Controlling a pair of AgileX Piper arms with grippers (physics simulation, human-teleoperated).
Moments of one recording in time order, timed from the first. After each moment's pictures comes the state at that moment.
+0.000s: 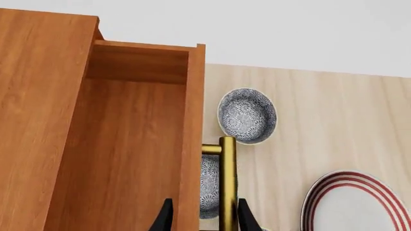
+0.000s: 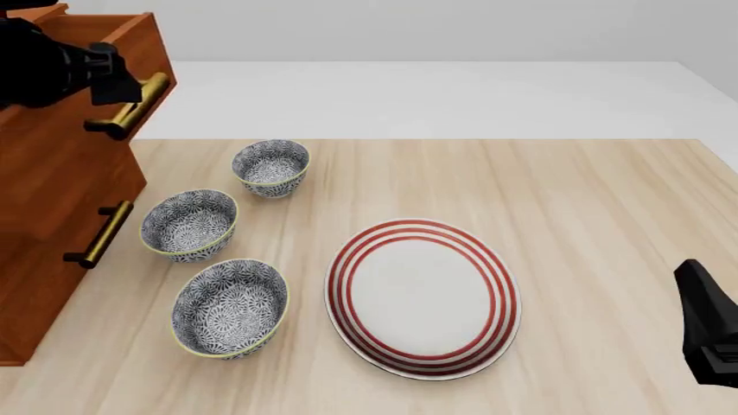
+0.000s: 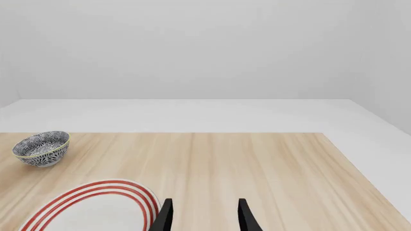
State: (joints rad) left arm -0.03 1.28 -1.20 0.70 -0.09; right arm 0.00 0.01 0.00 0.00 0.00
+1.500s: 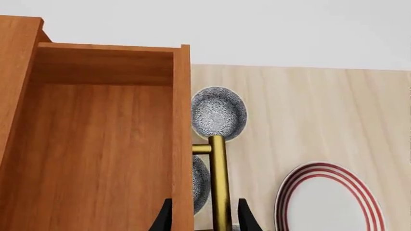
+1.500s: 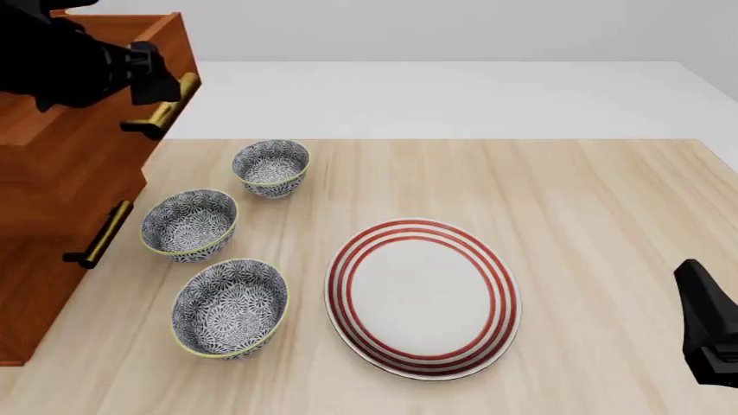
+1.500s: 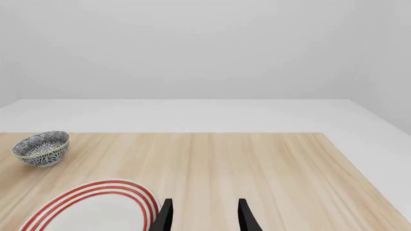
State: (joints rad) left arm -0.15 1.28 -1.20 0.68 -0.17; right arm 0.00 0.01 0.00 0.00 0.00
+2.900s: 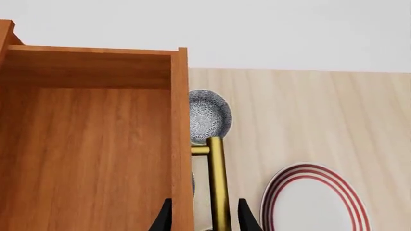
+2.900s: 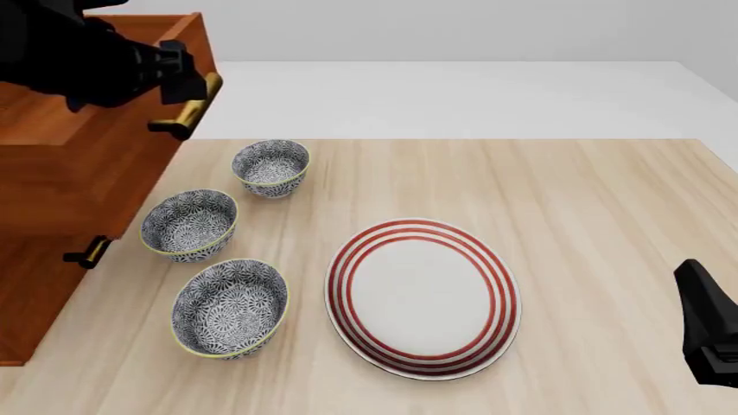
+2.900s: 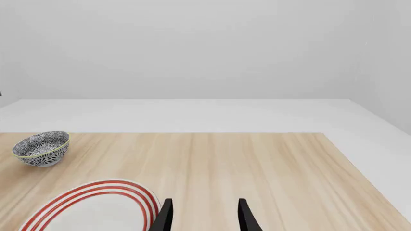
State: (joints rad) left arm -0.27 1.29 -1.20 0.66 -0.33; right arm 0.00 0.01 0.00 0.00 0.00
